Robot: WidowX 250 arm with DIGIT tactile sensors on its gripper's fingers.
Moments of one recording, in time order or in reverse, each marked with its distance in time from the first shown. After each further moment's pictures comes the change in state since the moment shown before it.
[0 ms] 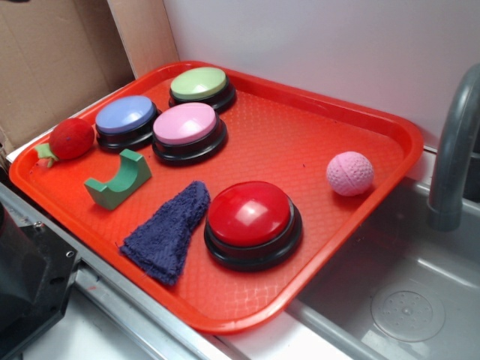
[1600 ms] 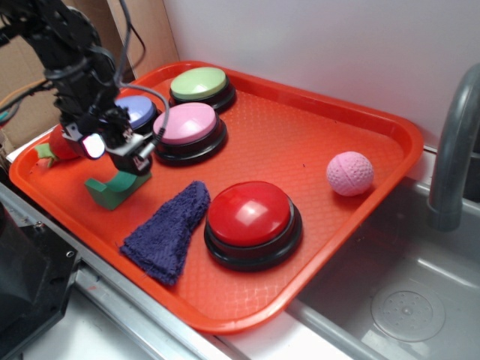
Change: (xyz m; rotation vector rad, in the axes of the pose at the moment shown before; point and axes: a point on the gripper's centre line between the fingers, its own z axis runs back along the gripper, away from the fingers) arm 0.036 0.069 -0.211 -0.002 0.012 0.151
